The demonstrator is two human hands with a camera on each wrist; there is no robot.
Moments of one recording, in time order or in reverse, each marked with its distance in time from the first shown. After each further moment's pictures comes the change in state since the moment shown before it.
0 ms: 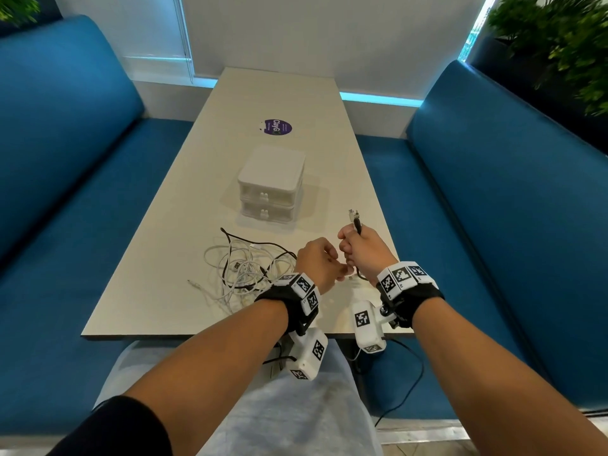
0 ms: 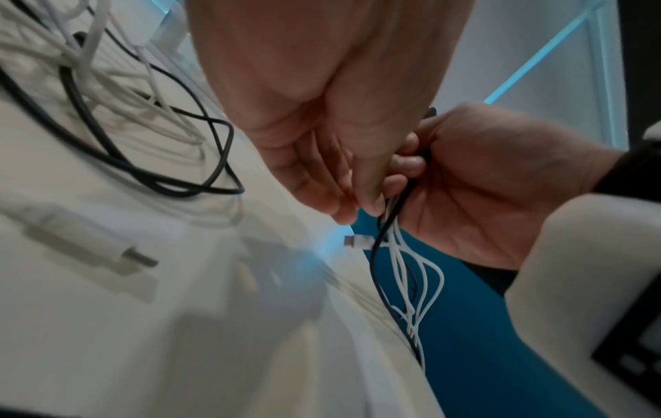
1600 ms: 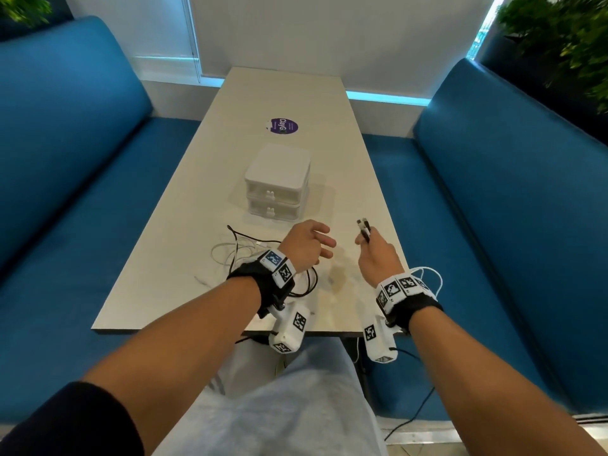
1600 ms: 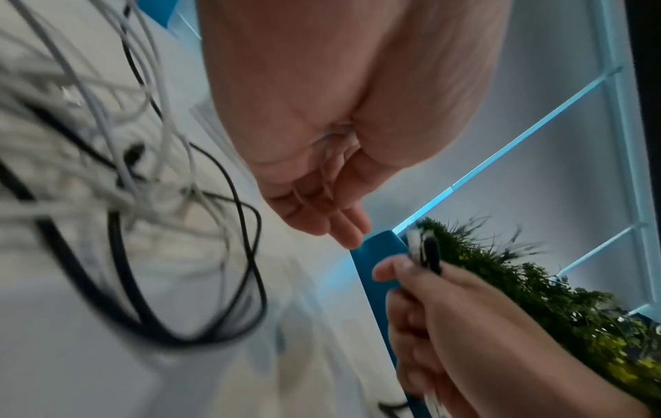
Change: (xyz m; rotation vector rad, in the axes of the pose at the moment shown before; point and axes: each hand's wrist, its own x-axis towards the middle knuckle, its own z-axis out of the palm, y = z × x) left_hand 0.008 0.023 -0.049 -0.138 -0.101 -0.062; right_hand -0.012 0.018 -0.005 -0.618 0.214 -0.052
